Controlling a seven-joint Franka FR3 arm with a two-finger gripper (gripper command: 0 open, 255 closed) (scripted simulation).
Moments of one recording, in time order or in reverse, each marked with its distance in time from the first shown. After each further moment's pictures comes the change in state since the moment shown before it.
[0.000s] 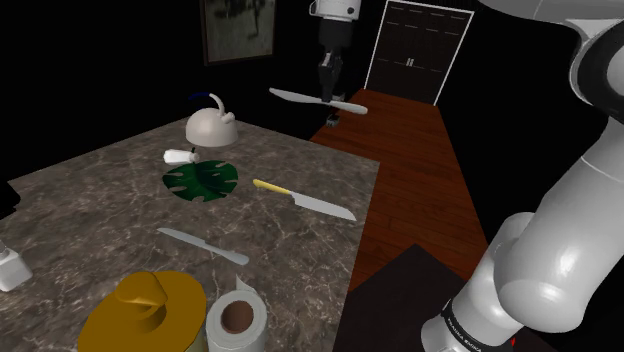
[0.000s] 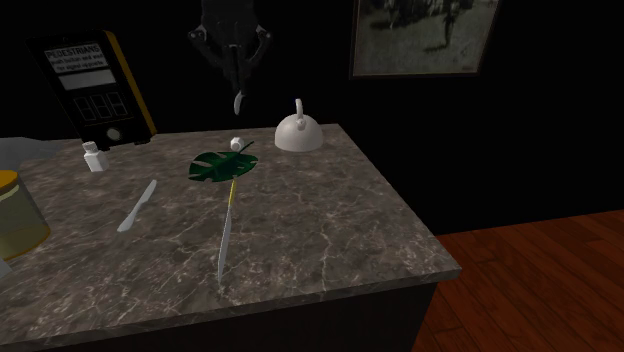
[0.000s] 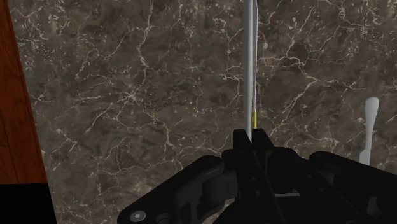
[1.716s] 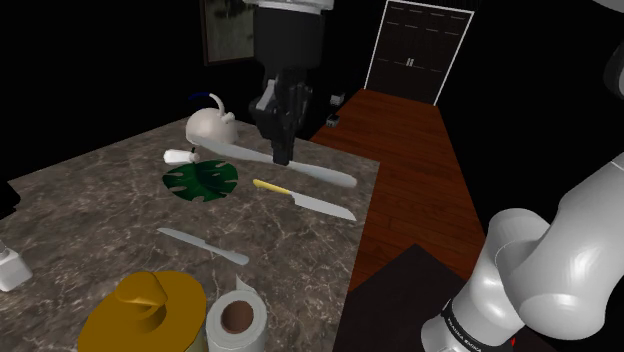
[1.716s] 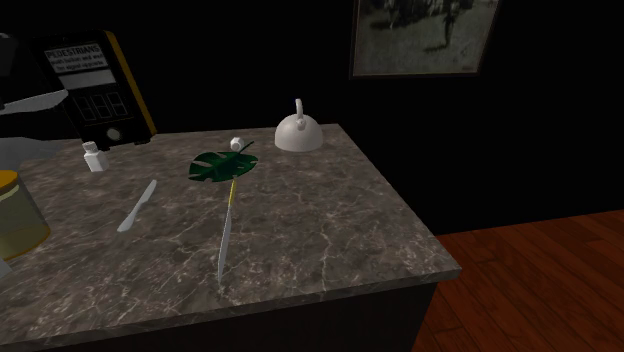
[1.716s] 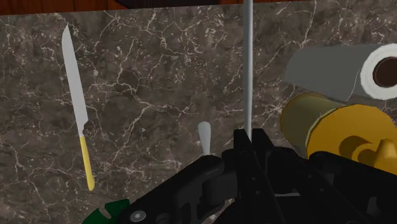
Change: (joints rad) arm 0.250 -0.179 0.377 -0.187 0.105 0.018 0.623
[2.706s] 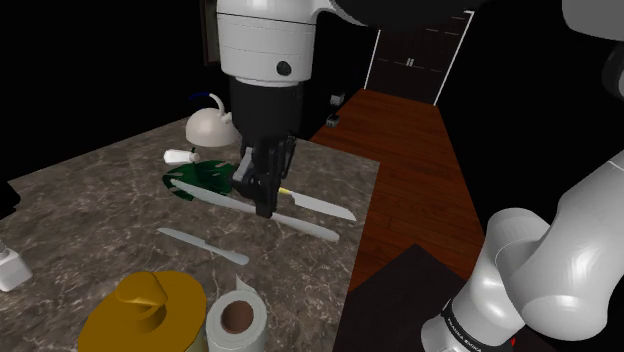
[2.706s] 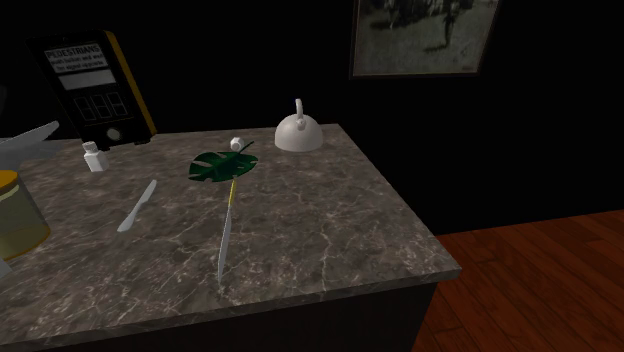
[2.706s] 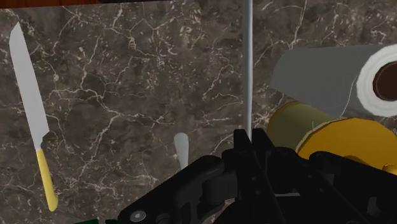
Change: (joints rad) arm 0.033 0.009 0.056 -0.145 0.015 0.159 0.075
